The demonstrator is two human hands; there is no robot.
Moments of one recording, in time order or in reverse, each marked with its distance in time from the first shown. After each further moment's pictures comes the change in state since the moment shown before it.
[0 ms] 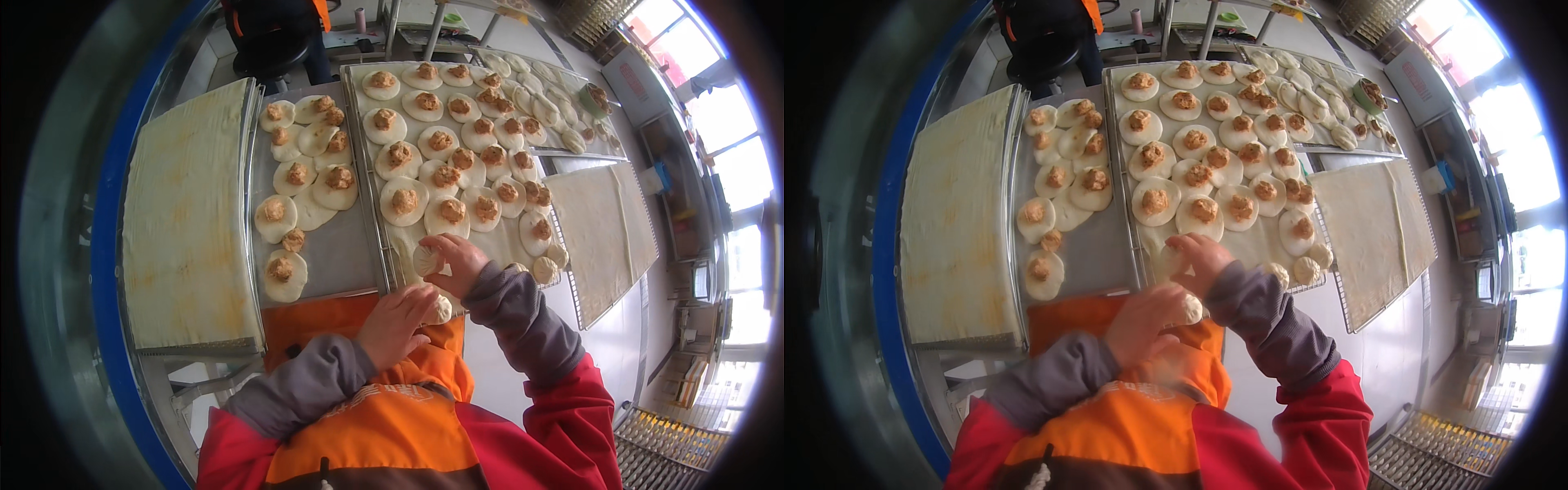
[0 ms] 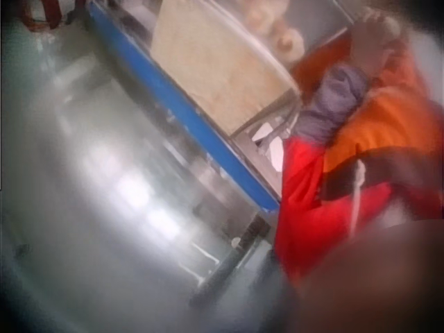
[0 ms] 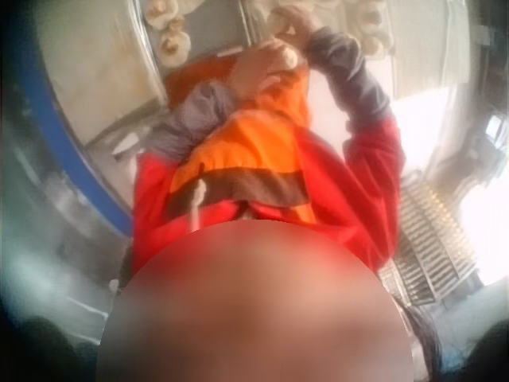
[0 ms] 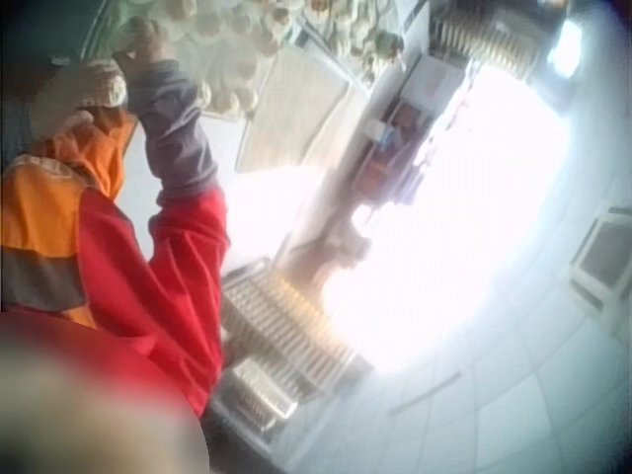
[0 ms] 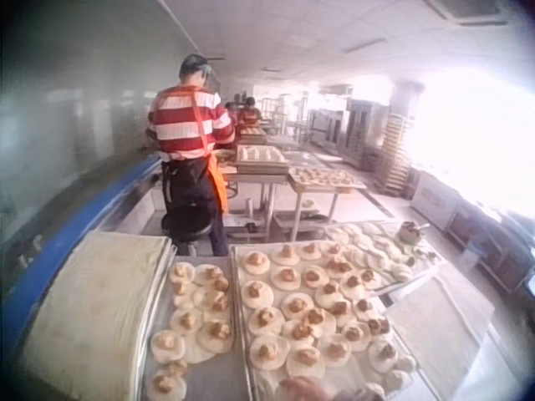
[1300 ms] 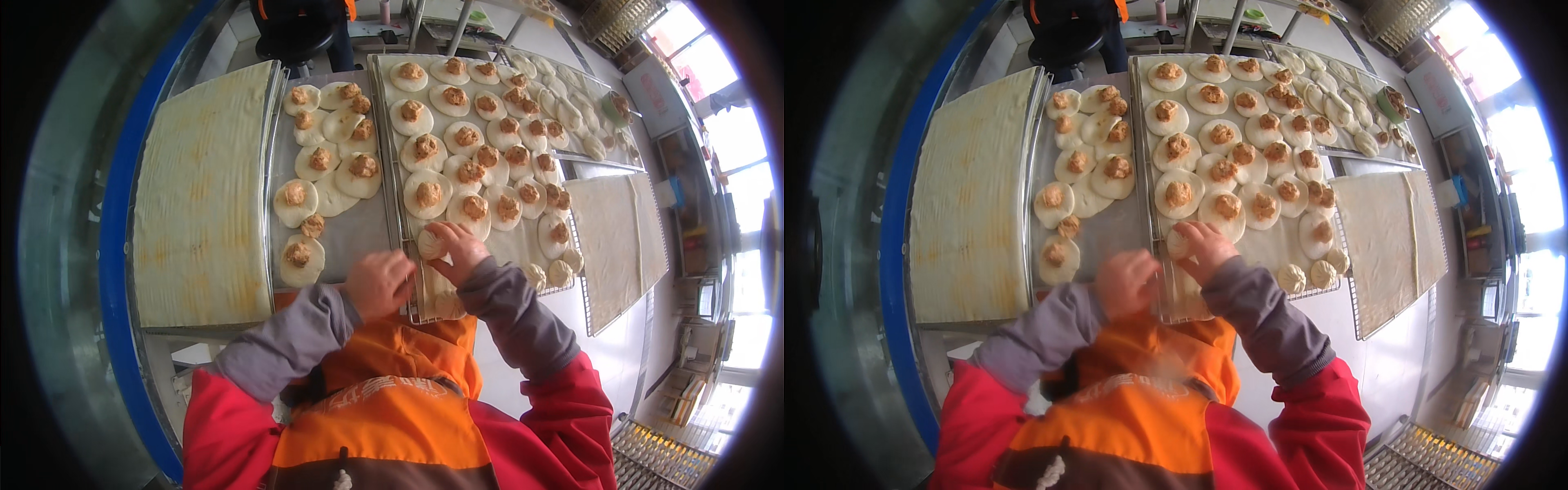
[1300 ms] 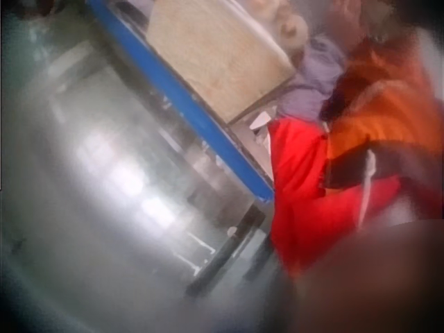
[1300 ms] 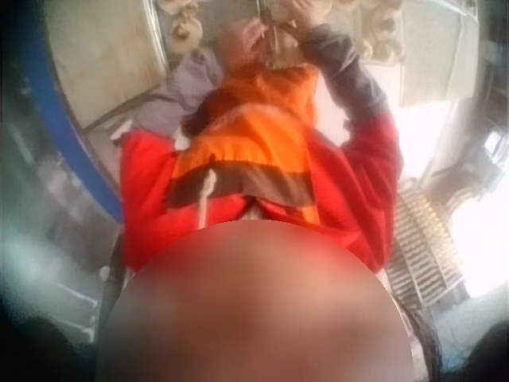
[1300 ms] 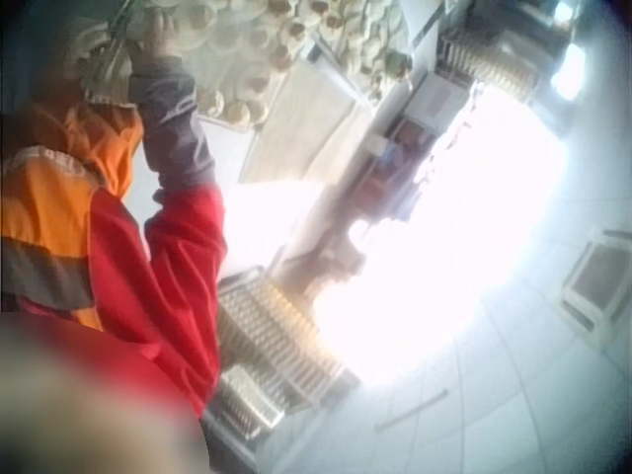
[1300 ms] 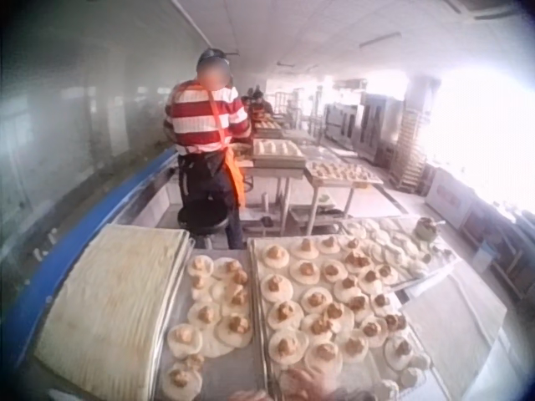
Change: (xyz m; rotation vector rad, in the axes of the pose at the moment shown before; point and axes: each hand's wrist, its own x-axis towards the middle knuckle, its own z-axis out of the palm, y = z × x) left_hand 0.010 -0.060 -0.032 0.178 0.148 0.108; right_hand 0.023 -0.003 0.024 -0.098 -0.052 0.056
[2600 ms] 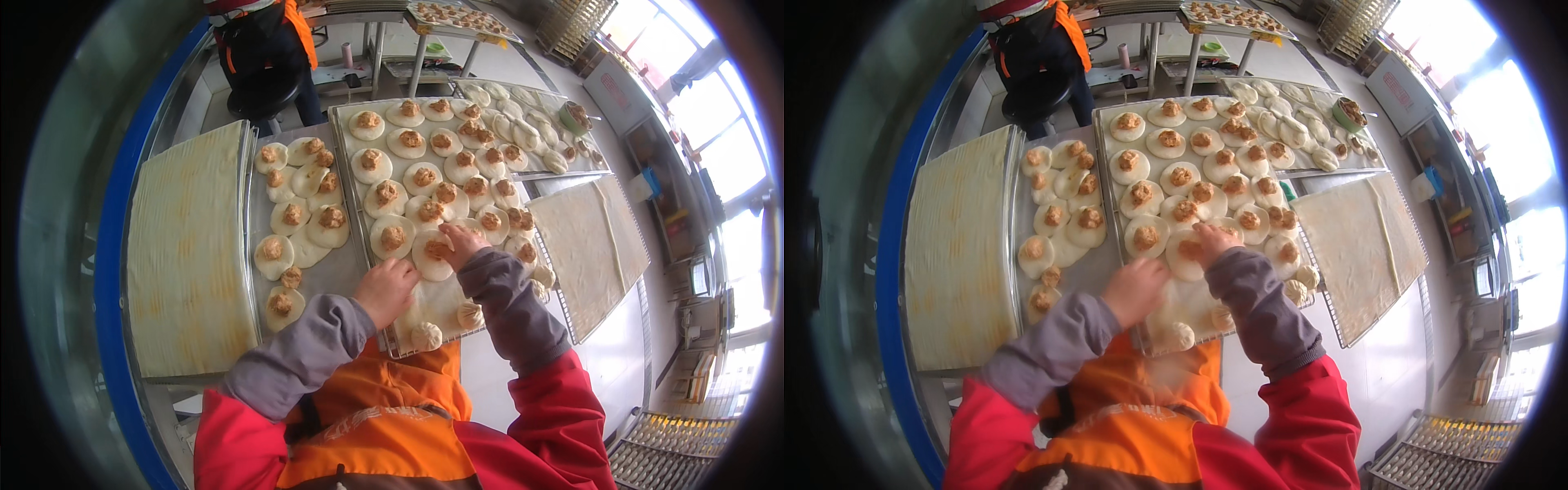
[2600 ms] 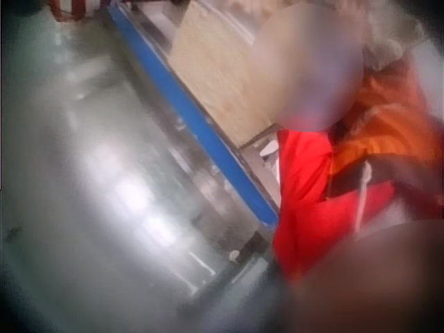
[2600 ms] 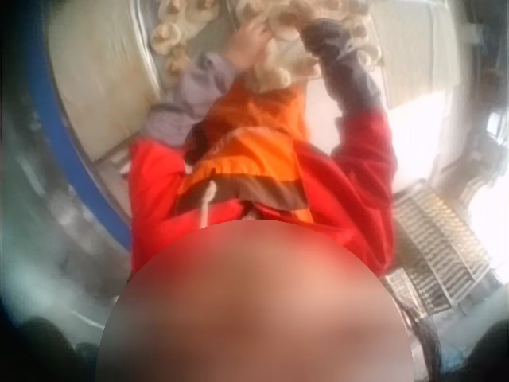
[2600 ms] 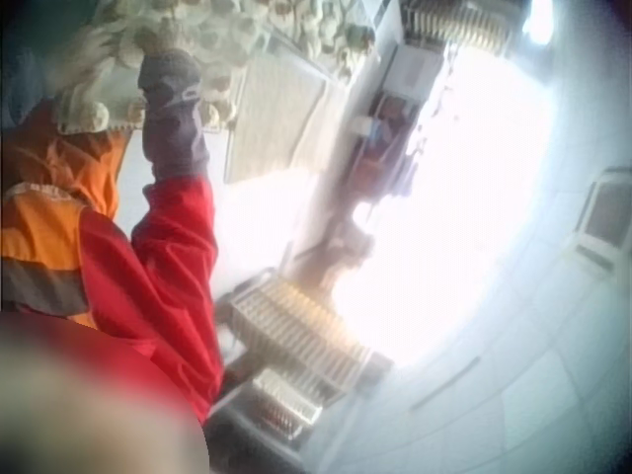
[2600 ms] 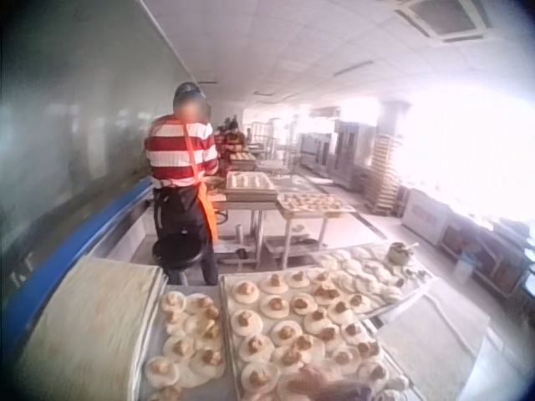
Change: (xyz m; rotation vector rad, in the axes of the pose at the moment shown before) left_hand 0.076 0.010 0.011 0.215 -0.398 -0.087; right_hand 0.016 0.065 -0.038 -0.161 0.185 0.321
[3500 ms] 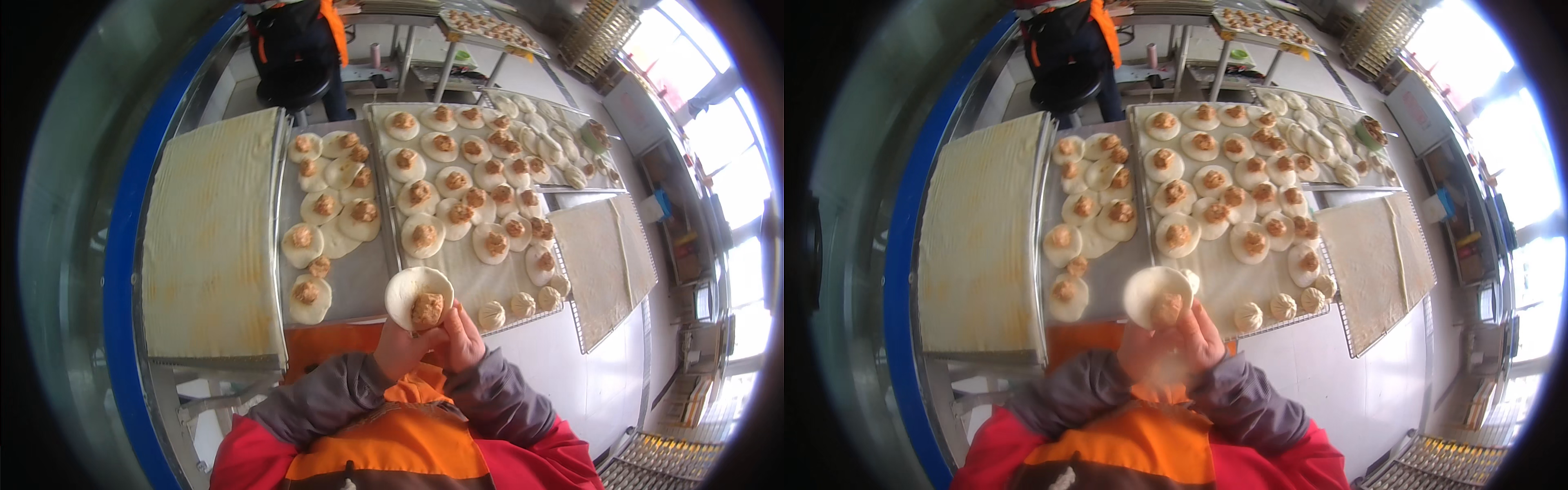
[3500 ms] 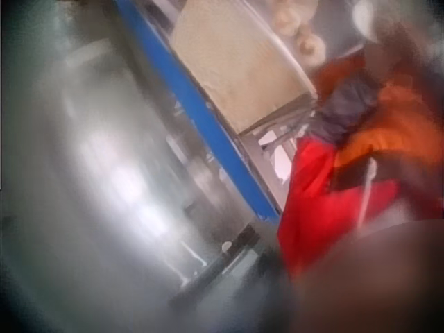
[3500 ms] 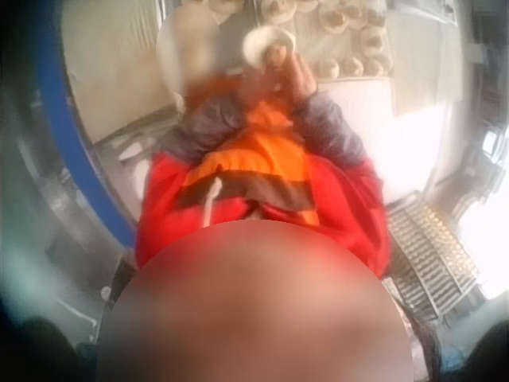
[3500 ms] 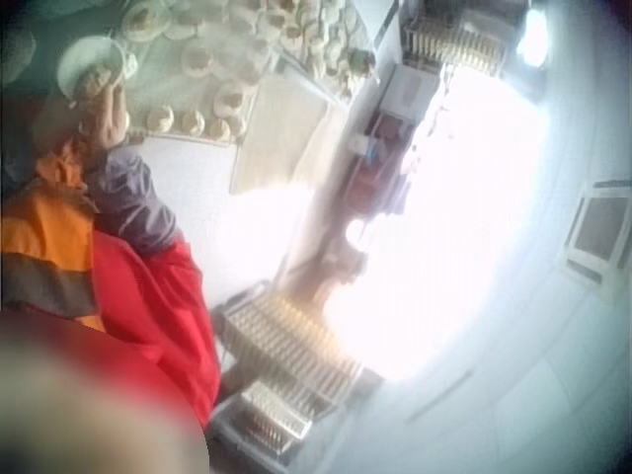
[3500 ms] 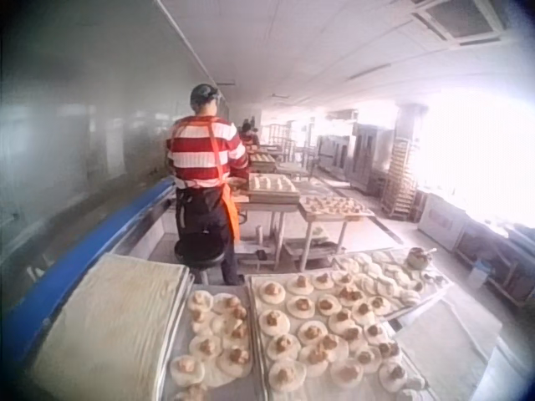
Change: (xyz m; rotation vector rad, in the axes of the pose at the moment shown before) left_hand -0.080 0.054 0.000 -1.429 0.435 -0.214; right_hand -0.130 -0.135 0.011 1.597 -0.129 0.172
